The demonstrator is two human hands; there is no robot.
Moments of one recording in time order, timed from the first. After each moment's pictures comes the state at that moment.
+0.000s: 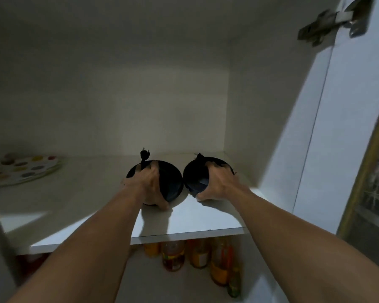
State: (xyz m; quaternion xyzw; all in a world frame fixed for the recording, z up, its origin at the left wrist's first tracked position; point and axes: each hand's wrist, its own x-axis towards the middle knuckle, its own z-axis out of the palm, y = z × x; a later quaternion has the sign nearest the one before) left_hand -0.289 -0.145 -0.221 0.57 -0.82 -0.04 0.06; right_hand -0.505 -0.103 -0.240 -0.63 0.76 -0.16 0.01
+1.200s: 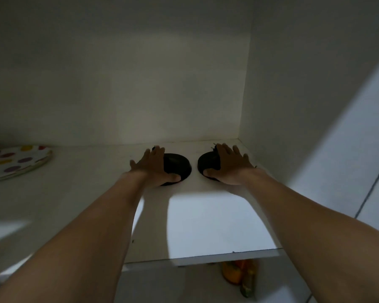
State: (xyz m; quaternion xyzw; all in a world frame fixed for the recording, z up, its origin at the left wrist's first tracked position) left_hand -0.305 -0.249 -0.242 0.57 -0.81 -0.10 0.11; right_hand -0.534 -0.193 -0.249 -0.64 0.76 -0.12 0.03
